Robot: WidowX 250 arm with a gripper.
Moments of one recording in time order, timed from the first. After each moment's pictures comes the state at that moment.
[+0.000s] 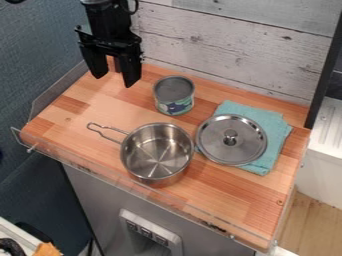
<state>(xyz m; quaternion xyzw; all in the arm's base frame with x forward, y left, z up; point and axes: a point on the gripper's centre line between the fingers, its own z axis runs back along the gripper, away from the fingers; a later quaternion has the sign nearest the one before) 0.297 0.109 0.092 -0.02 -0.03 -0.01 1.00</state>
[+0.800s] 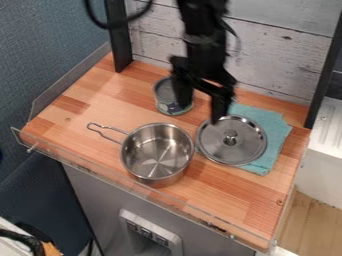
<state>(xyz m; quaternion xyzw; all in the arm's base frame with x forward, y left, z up) 0.319 -0.027 0.057 -0.02 -0.03 -0.14 0.99</state>
